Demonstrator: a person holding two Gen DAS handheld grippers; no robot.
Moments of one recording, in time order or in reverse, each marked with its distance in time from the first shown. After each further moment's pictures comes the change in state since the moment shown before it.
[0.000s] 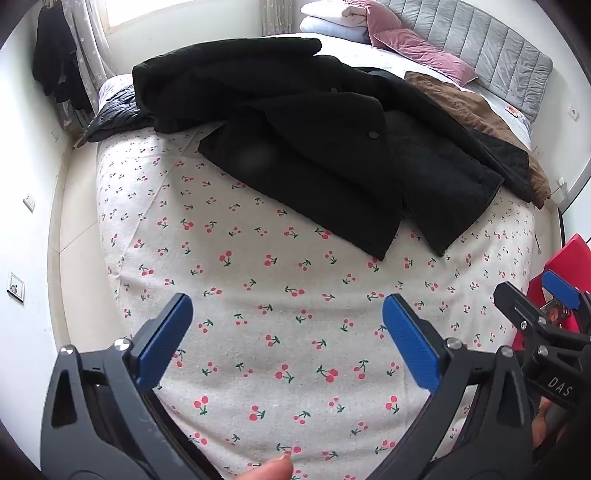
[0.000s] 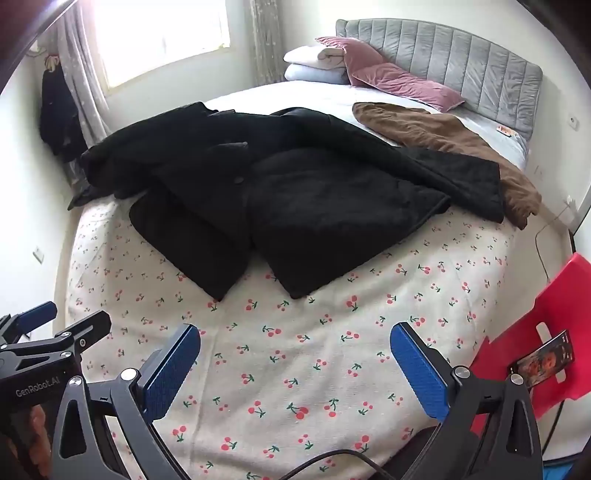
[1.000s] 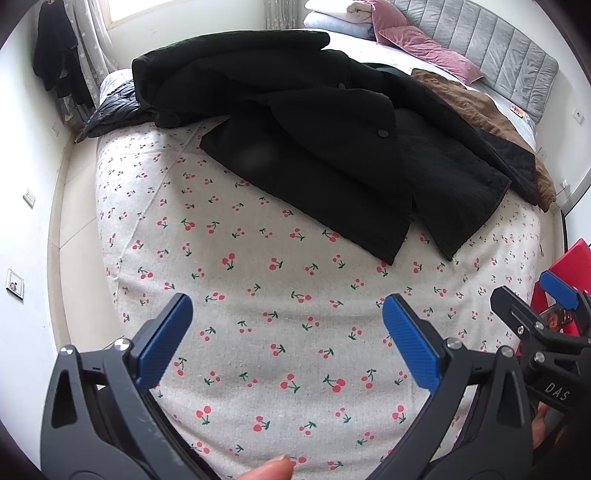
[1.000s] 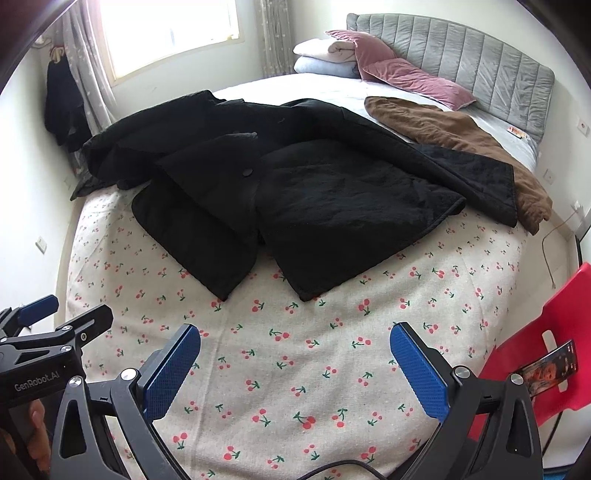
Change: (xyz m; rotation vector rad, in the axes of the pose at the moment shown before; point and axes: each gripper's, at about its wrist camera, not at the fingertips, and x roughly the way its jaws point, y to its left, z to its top) left arm 0.011 0.005 0.005 -0.011 0.013 0.010; right arm 0.016 0.007 0.008 -0.028 0.029 0.021
